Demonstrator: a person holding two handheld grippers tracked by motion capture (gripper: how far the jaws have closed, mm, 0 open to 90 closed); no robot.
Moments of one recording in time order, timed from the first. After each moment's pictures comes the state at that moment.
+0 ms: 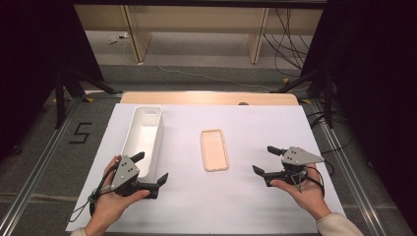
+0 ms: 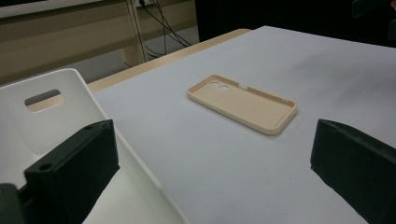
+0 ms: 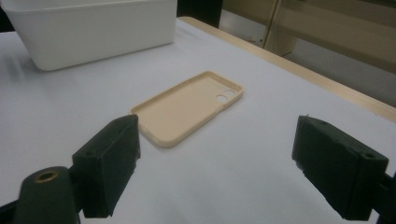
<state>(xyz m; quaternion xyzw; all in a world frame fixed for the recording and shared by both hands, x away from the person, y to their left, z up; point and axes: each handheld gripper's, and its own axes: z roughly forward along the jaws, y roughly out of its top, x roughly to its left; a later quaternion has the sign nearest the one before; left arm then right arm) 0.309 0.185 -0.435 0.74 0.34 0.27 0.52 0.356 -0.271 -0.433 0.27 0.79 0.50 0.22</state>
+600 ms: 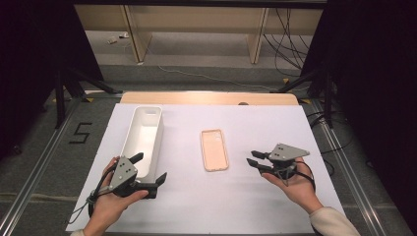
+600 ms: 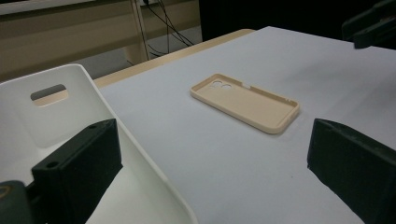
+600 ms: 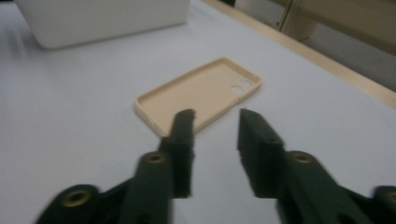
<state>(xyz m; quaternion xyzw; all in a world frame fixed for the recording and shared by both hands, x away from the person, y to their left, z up) 0.307 0.189 -0.436 0.73 0.35 0.27 0.52 0.372 -0.246 -0.436 0.25 0.83 0.45 0.20</state>
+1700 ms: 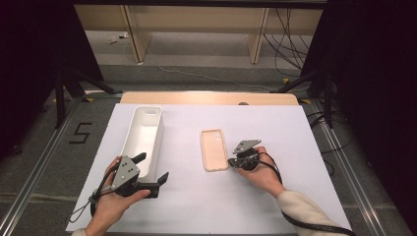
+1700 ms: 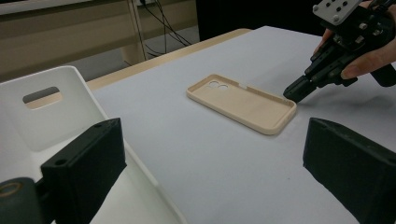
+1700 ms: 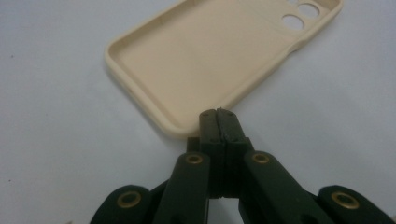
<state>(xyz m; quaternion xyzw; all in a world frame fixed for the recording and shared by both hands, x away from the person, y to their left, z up) 0.308 0.184 -0.436 0.74 0.34 0.27 0.52 0.420 -0.178 -0.483 0.28 0.89 0.33 0.13</state>
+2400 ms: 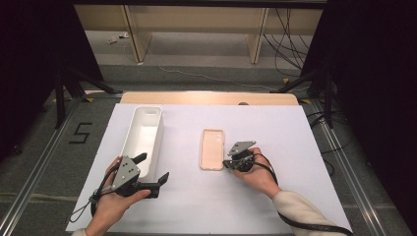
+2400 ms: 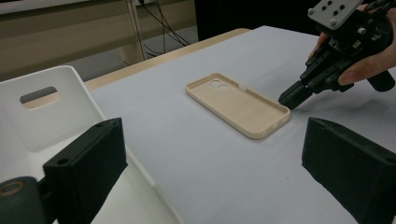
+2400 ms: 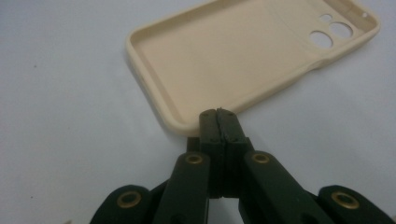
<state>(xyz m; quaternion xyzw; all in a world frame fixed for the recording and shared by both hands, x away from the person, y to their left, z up) 0.308 0.184 -0.437 0.74 0.34 0.27 0.52 0.417 -0.164 -0.485 0.26 0.90 0.33 0.12</state>
